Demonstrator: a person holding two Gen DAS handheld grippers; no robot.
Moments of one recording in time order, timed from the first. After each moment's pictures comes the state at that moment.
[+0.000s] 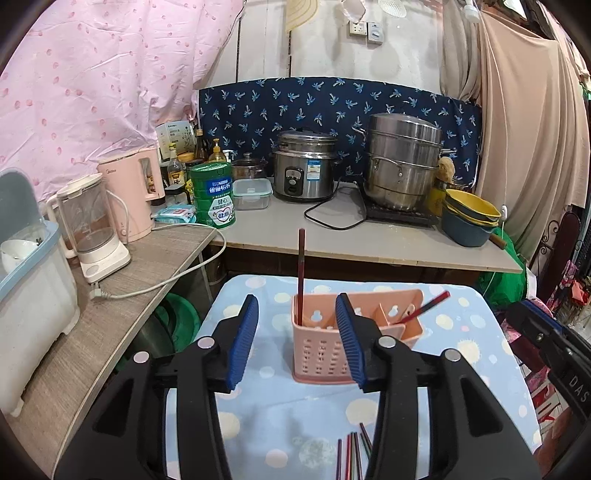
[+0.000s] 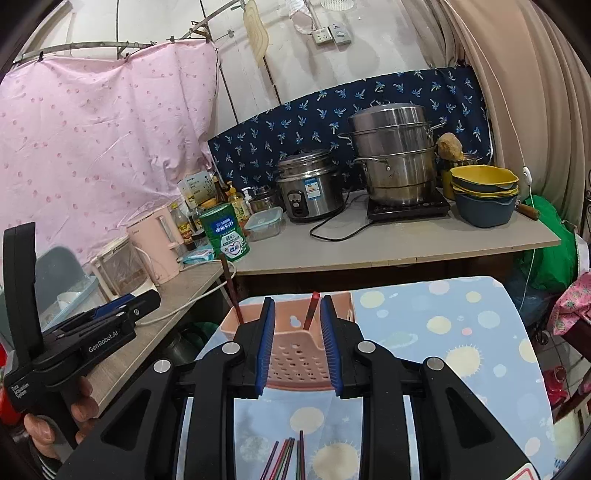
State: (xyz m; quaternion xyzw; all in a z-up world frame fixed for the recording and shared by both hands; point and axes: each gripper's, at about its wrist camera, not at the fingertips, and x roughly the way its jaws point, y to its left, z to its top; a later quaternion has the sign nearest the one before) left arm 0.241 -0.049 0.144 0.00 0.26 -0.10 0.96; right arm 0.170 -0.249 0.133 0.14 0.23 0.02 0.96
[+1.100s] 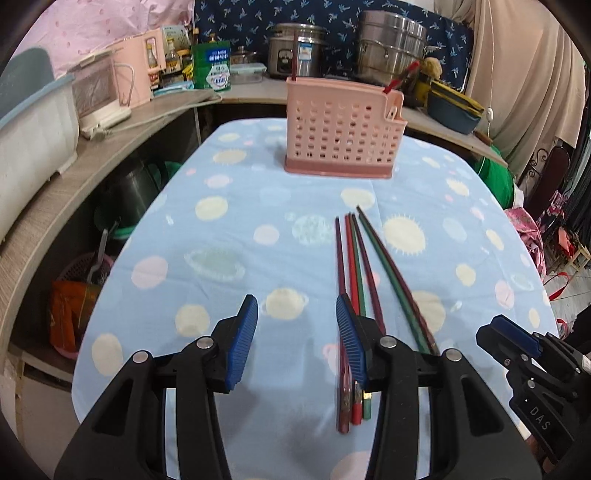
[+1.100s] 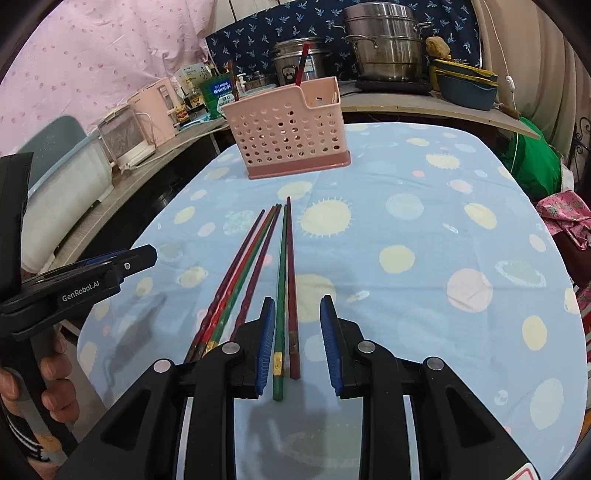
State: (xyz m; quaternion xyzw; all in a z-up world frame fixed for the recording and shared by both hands) left arm 0.093 -0.020 -0.017 0.01 0.42 -0.12 0.90; right arm 0.019 -0.203 -0.025 0.10 0.40 0.02 0.91
